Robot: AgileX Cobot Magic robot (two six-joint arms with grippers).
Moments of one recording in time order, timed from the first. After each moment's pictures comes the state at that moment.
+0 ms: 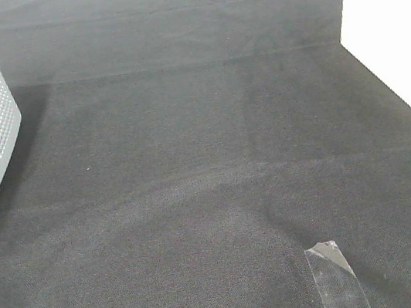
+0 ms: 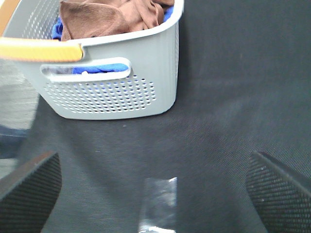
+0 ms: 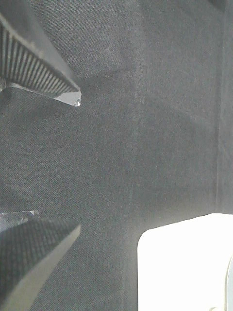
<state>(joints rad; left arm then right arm) 0.03 0.15 -0.59 0.06 1.09 0.12 -0.03 0.00 -0.50 0.15 1.06 -0.12</state>
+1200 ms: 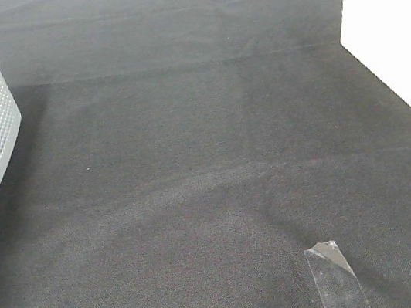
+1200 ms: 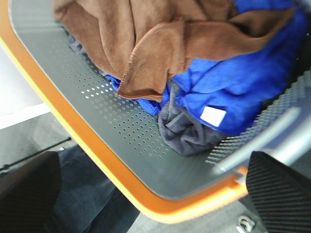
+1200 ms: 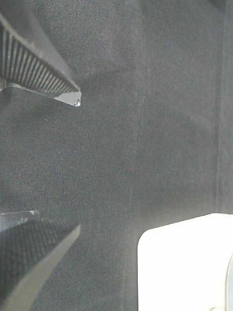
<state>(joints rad) 0.16 1.54 -1.45 0.28 1.08 1.00 -0.03 0.00 -0.50 0.15 1.06 -0.12</state>
